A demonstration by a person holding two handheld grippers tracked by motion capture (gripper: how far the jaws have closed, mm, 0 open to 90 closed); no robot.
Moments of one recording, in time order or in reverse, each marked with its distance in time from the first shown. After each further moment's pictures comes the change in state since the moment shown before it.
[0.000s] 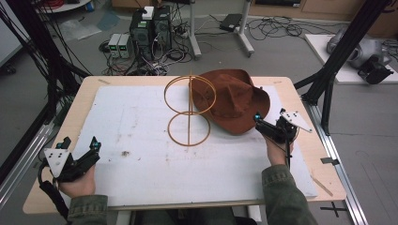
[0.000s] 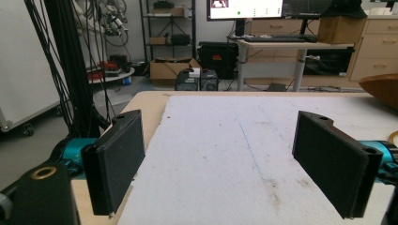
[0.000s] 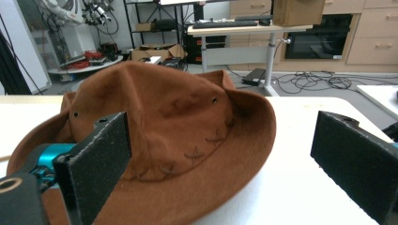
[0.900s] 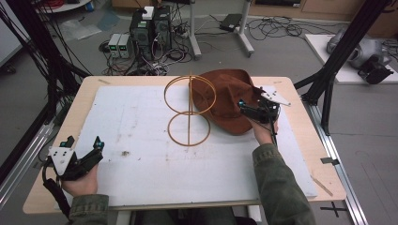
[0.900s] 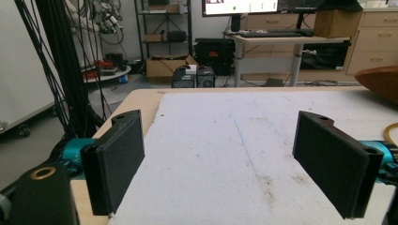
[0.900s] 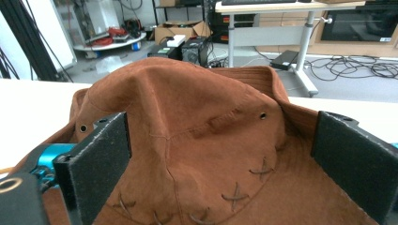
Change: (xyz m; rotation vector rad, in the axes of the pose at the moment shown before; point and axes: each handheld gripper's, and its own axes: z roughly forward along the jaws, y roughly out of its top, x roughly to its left) left arm -0.005 -0.001 0.005 0.016 -0.014 0.017; right arm 0.023 0.014 0.076 0.105 0.105 -0.041
